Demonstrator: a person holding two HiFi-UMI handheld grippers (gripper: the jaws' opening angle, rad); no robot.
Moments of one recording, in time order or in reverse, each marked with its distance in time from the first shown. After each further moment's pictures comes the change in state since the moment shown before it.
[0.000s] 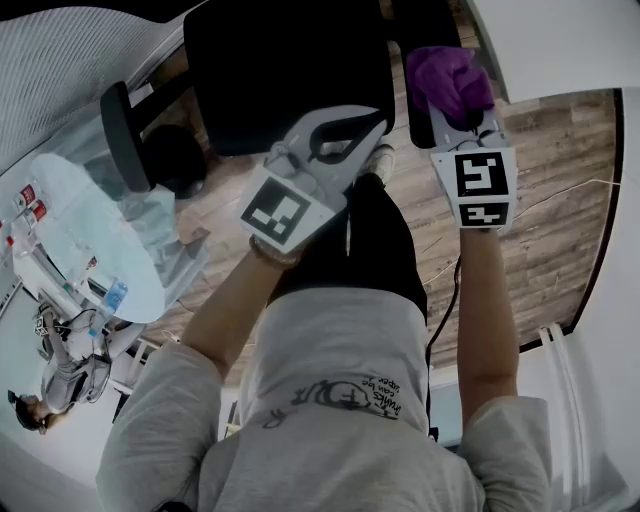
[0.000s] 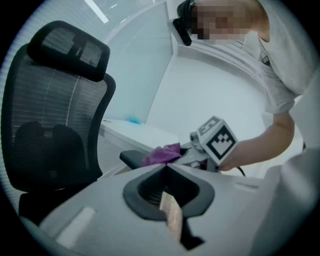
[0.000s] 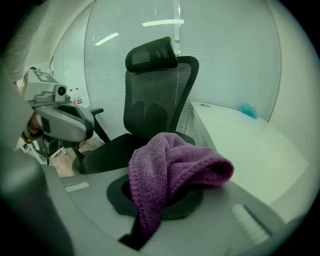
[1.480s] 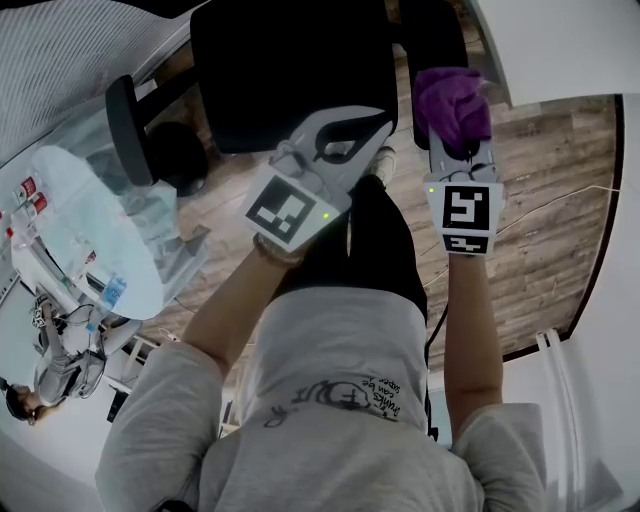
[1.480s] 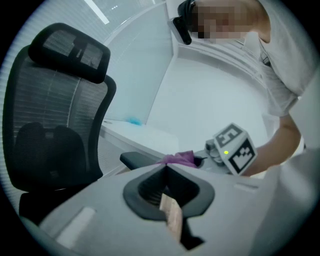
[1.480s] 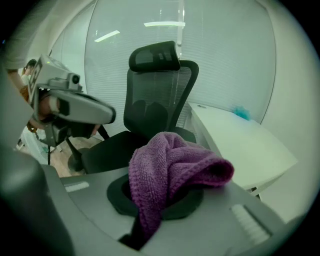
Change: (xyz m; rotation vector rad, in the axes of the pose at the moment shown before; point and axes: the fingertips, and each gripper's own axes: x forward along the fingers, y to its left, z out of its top) left arm -0.004 0.000 0.003 -0.005 -0.002 0.007; right arm -0.020 0.021 -0.016 -0.018 0.000 -0.075
